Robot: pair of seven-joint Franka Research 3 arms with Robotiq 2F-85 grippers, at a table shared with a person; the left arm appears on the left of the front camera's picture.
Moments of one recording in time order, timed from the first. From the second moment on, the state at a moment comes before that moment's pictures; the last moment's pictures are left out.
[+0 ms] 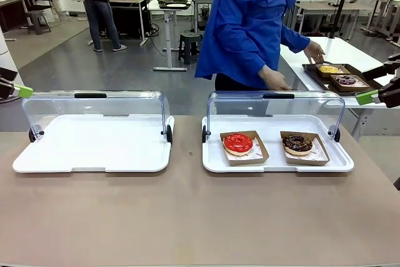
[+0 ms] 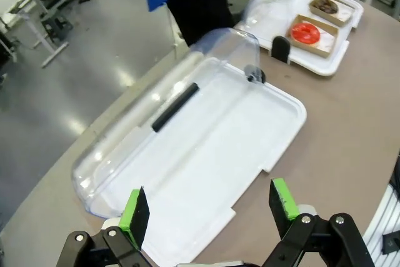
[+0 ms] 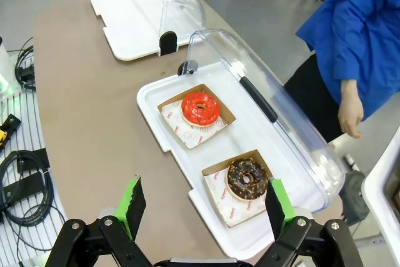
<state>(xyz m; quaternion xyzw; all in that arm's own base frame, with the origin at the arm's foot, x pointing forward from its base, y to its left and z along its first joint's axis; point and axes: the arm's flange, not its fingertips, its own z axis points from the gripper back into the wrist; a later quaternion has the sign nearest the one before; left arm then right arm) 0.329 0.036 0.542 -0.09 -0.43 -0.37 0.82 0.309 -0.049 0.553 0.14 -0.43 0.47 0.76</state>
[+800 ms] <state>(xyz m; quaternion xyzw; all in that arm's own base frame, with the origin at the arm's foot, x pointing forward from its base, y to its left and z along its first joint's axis) 0.343 0.028 0.542 -0.08 -0.46 -0.37 0.80 0.309 -0.049 0.553 0.14 -0.43 0.47 0.76</state>
